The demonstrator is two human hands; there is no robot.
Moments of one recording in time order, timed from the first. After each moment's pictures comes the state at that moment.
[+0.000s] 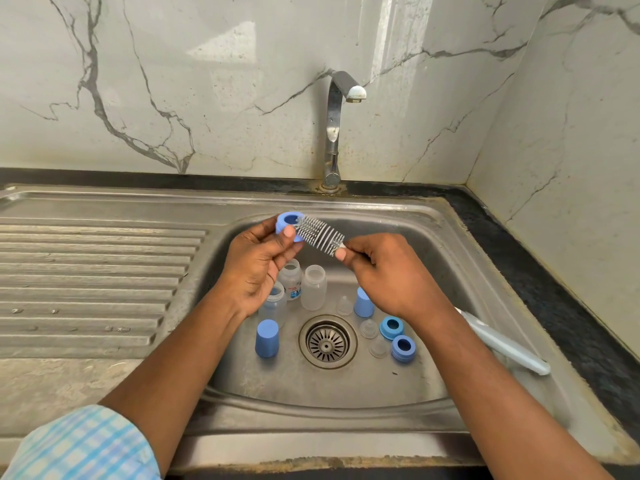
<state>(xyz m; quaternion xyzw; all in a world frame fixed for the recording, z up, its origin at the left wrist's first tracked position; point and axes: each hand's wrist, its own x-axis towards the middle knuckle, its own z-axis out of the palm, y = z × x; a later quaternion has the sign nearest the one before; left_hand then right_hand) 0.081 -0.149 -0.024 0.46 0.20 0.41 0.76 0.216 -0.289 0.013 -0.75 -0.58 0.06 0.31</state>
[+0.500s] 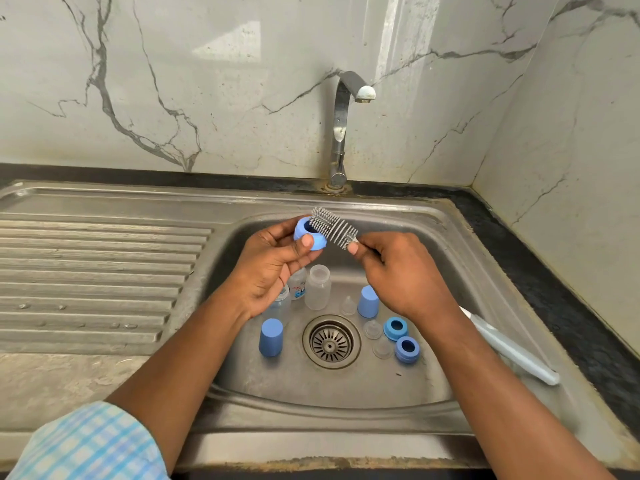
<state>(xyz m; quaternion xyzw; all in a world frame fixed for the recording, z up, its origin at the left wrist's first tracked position) 0.082 -0.152 -0.023 0.49 0.20 0.36 0.77 0.218 -0.289 0.012 -0.77 -0.56 0.01 0.31</state>
